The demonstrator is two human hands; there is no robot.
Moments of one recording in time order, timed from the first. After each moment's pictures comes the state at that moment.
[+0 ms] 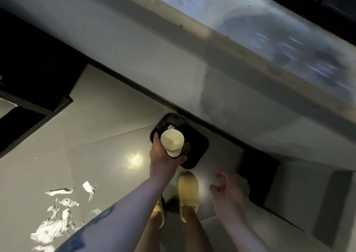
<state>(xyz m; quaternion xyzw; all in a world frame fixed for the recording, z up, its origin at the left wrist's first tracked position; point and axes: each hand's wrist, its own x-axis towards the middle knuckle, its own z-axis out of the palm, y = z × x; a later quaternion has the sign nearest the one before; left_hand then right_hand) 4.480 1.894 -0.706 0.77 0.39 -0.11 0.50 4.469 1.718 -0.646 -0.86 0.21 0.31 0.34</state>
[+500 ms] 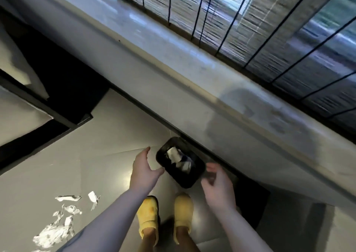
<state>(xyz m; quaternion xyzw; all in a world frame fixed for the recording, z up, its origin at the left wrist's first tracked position) 4.472 1.954 -0.588 0.76 0.42 -0.12 0.49 4.531 1.761 -0.538 -0.88 0.09 0.31 0.34</state>
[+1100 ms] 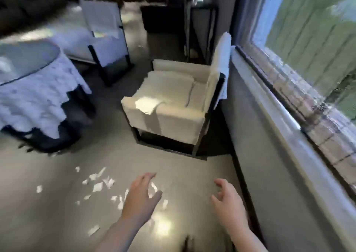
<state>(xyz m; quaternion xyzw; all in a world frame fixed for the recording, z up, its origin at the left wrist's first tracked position) 4.168 2.001 -0.350 0.67 0.65 0.18 0.31 4.401 1.946 -0.344 -0.78 -0.46 0.33 0.26</state>
